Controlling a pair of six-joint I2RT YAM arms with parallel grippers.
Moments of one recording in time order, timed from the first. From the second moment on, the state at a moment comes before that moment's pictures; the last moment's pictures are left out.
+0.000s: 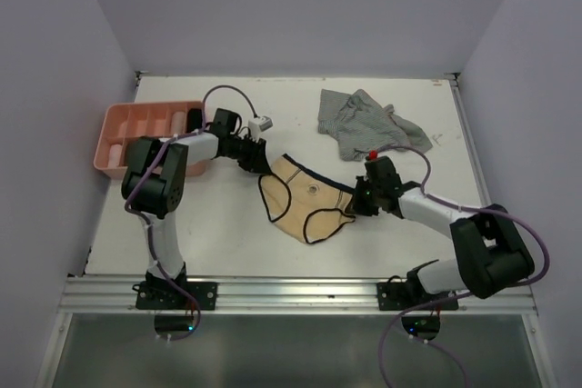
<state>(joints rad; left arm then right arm) -0.26 1.97 1.14 -0.23 0.76 0.18 0.38 1.41 0.60 -0.22 -0.15 0.63</state>
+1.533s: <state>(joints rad) -0.31 2.14 1.49 -0.31 0.69 0.30 0.84 1.72 0.82 0.04 0.04 0.98</state>
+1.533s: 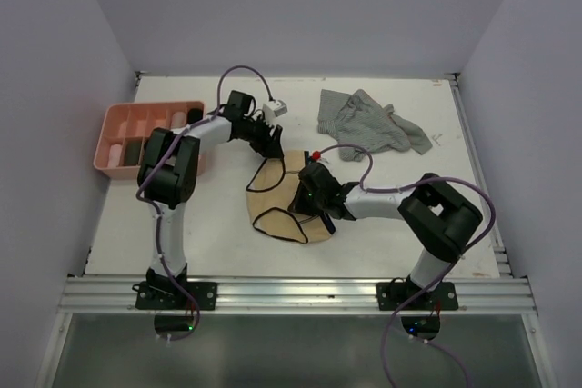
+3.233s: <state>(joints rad) -0.24 1.77 1.02 -0.28 0.92 0.16 0.59 1.42 0.62 0.10 0.04 0.93</state>
